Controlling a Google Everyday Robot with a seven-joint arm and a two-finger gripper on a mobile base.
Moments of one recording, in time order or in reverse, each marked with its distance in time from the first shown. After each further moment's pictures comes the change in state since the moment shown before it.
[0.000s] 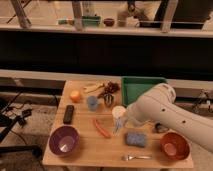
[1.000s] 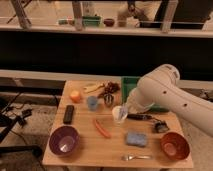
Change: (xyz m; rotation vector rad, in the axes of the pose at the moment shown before) arm 0.030 -0.039 -0.035 0.013 0.084 0.002
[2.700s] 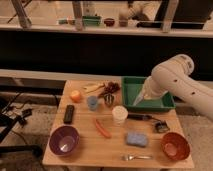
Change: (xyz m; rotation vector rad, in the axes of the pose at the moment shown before) arm 0.113 -0.035 0.008 0.060 0.136 0.158
